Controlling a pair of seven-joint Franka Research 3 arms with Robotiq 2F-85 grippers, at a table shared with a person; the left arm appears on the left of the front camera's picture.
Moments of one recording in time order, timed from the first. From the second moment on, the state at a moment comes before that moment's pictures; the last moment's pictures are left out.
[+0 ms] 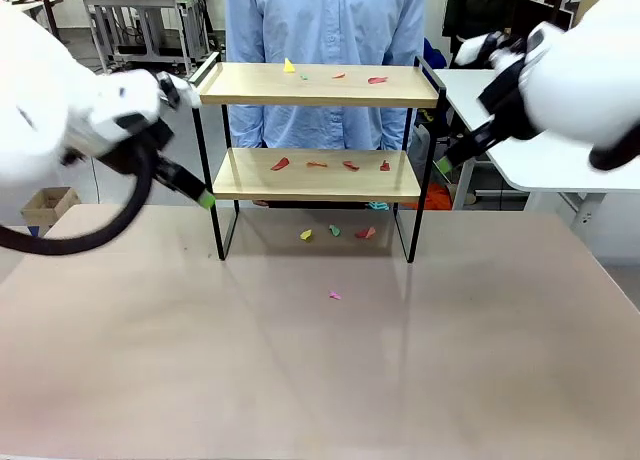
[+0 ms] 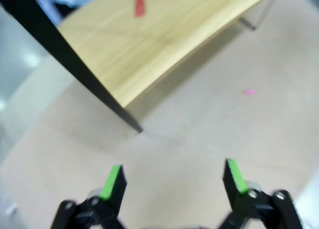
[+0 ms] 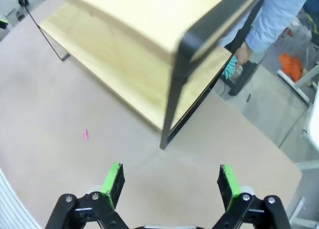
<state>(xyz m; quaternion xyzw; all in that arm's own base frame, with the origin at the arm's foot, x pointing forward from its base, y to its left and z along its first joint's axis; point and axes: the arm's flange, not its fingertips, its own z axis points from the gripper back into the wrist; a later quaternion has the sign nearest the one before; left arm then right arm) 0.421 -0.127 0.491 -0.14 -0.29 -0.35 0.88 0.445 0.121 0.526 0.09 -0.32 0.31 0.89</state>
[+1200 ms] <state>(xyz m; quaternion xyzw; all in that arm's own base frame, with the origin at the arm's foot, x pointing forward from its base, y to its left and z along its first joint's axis) 0.479 0.031 0.469 -0.33 -0.40 -0.54 0.66 0.470 -0.019 0.485 0.19 -0.38 0.50 0.76</state>
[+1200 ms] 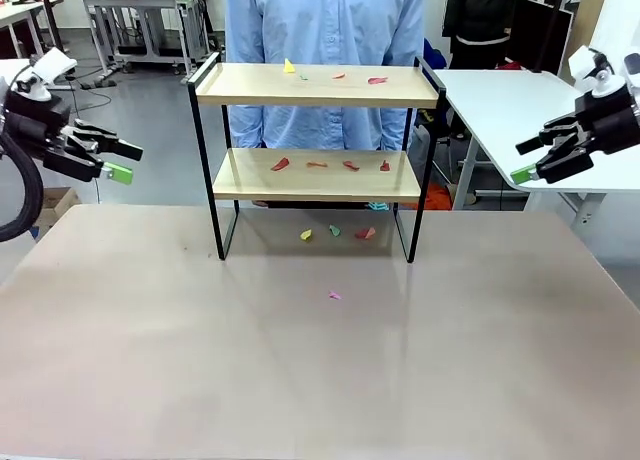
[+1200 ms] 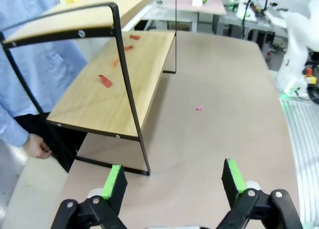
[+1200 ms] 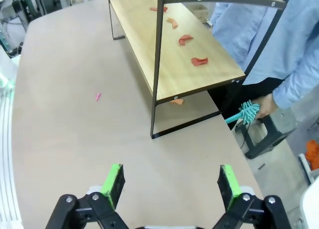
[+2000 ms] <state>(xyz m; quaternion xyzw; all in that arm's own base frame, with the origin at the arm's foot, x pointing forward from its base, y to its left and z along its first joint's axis) 0.607 0.088 0.382 -0.44 -0.48 -0.50 0.57 0.600 -0.093 0.409 0.35 -0.44 0.48 0.67</state>
